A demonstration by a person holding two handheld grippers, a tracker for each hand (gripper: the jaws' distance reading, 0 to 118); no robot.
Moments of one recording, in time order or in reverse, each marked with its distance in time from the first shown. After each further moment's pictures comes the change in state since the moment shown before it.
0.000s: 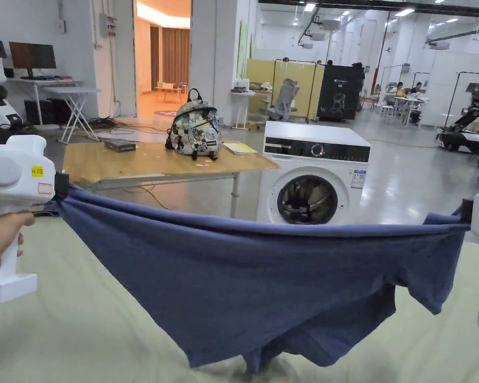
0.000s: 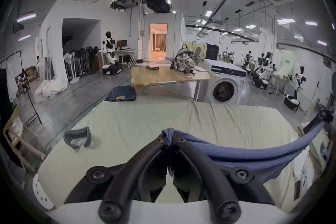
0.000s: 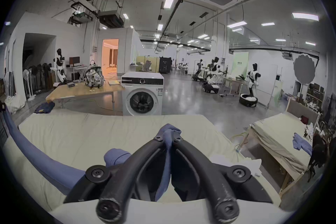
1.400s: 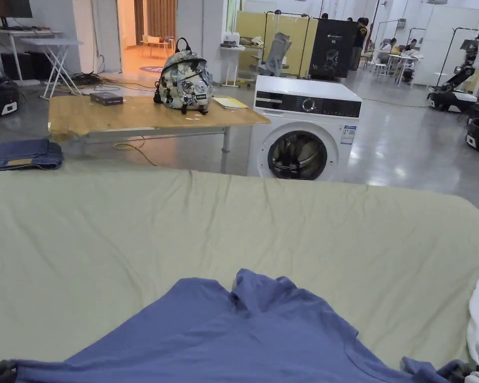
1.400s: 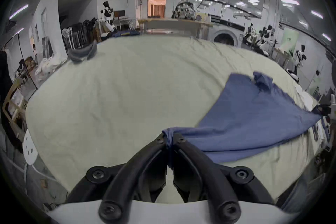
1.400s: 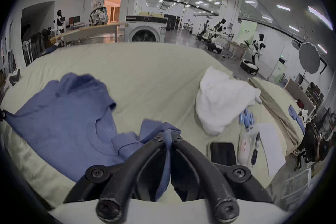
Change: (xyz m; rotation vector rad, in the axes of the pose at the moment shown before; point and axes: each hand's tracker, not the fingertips) left arm -0.032 -0.354 0.100 -0.306 0.003 -0.033; right arm 0.030 -0.298 0.114 -0.409 0.008 0.087
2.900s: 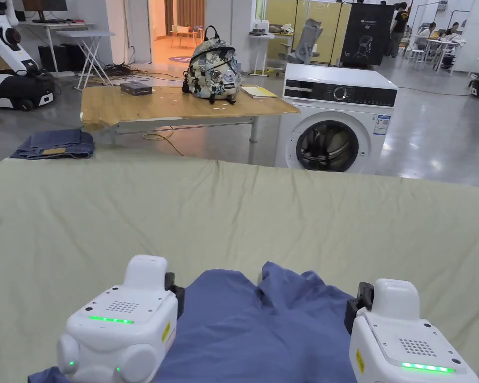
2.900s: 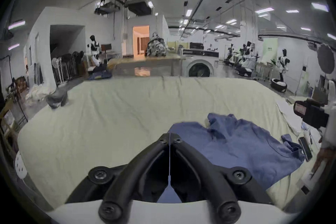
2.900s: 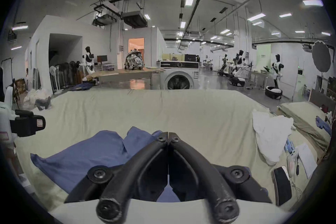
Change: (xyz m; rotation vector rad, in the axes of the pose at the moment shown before) left arm 0.164 0.072 -0.008 0.284 -0.094 -0.069; right arm -0.175 0.048 0.044 0.398 0.248 -0.046
